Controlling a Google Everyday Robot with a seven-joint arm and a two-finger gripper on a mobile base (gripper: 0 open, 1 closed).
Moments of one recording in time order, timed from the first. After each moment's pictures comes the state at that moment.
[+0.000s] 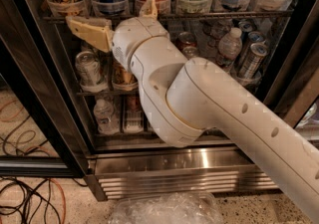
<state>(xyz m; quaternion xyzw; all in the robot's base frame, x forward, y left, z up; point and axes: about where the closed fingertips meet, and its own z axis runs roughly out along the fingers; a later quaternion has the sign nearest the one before) 0.563 0.075 1.044 -0.18 0.62 0.19 0.74</state>
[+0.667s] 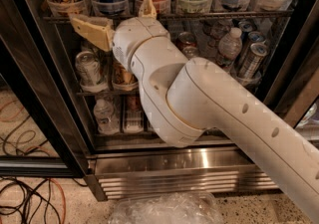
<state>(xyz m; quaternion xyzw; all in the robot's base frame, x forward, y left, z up) 0.563 0.075 1.044 -0.18 0.62 0.19 0.74</state>
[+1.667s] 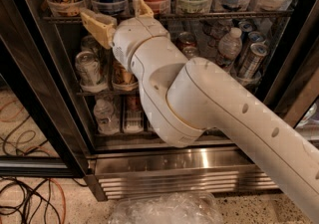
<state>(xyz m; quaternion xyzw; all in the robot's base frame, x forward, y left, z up) 0.563 0.075 1.044 -0.18 0.62 0.19 0.74</state>
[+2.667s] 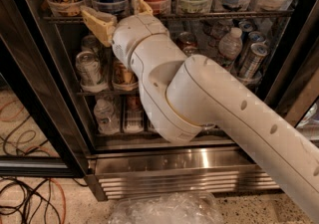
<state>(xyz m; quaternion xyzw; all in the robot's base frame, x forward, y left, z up) 0.567 0.076 1.046 -0.18 0.61 0.19 0.74</state>
